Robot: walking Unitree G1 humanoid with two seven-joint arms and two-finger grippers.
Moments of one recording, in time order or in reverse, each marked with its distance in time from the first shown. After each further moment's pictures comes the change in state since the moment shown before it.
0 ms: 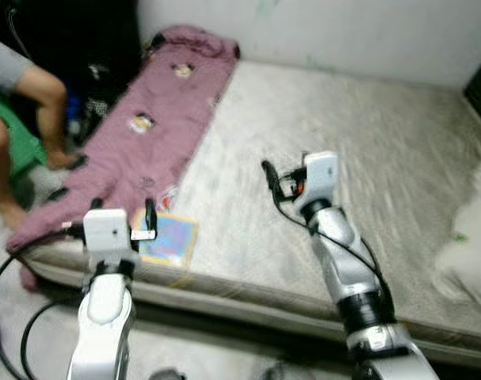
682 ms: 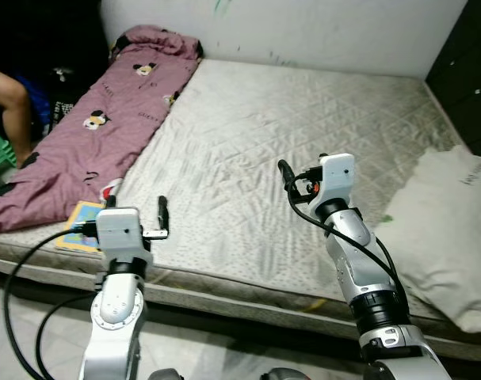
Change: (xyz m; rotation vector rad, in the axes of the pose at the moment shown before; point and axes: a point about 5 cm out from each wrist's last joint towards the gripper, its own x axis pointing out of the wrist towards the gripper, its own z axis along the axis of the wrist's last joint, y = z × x) left arm 0.002 -0.005 0.002 0.002 -0.014 -0.008; right arm -0.005 -0.015 -0.005 -0.006 0.022 -0.046
